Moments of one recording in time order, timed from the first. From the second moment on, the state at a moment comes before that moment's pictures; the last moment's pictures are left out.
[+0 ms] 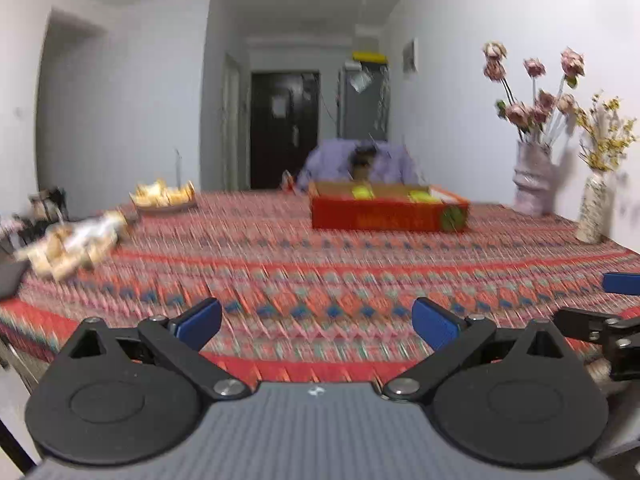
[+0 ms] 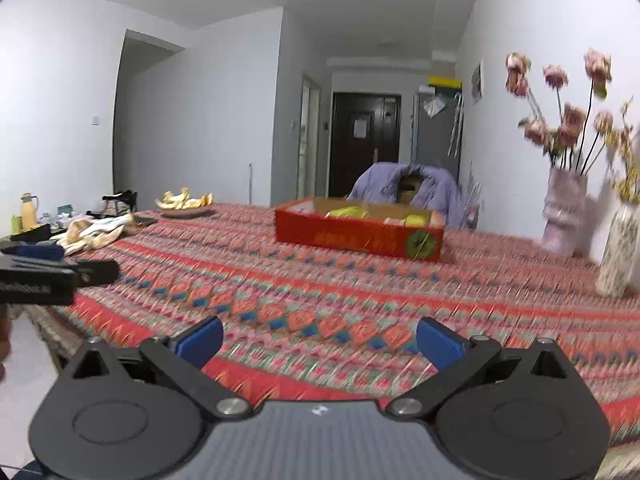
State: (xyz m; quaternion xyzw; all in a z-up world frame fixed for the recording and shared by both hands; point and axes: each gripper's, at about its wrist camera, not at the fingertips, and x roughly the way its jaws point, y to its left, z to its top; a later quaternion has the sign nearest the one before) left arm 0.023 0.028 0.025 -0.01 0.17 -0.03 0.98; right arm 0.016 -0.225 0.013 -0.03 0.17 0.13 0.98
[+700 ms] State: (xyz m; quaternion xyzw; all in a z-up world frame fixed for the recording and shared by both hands) left arm 0.022 0.028 0.020 -0.01 0.18 -0.03 0.98; right arm 0.017 -0.232 0.008 0.00 0.18 0.11 0.98
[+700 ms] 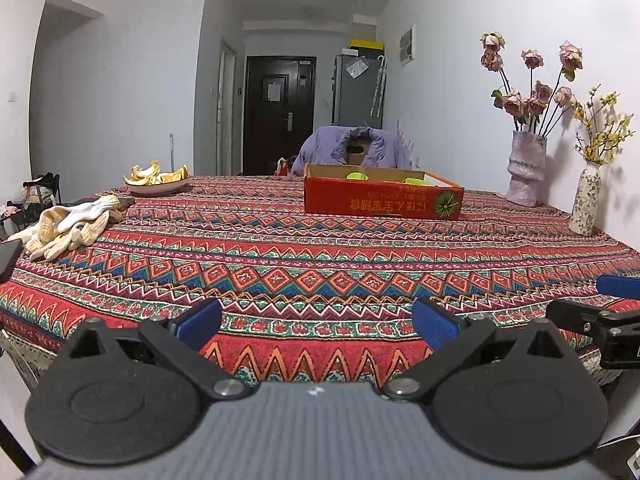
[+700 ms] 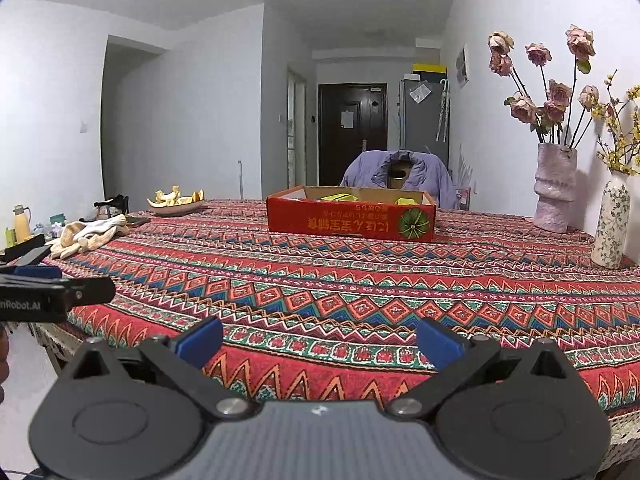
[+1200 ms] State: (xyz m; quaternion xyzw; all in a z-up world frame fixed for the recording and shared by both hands) left arm 0.022 0.027 0.019 -0.01 0.18 -0.03 0.98; right arm 0.015 -0.234 0.008 0.00 0.17 0.10 0.98
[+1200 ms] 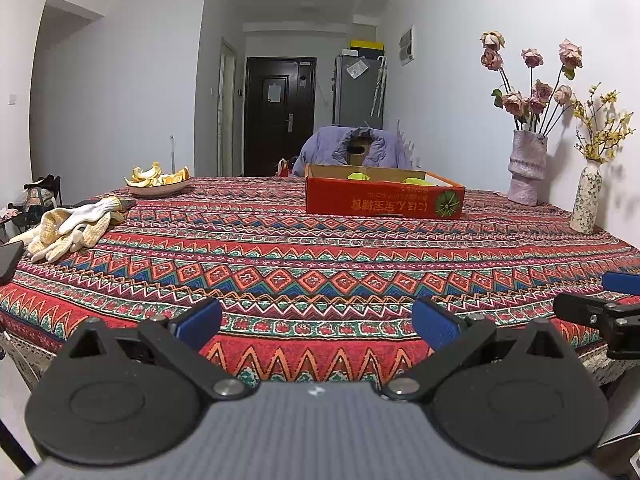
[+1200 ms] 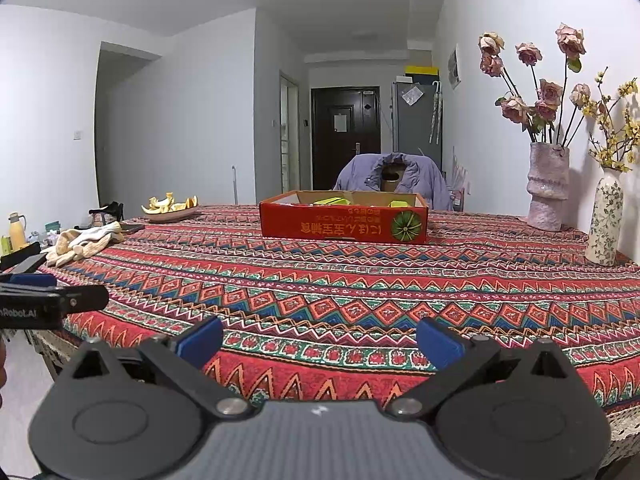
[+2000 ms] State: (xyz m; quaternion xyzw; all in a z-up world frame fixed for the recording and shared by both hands) left arm 0.021 0.025 0.019 0.00 0.18 -0.04 0.98; right arm 0.016 -0.237 0.009 0.01 0.18 0.10 0.98
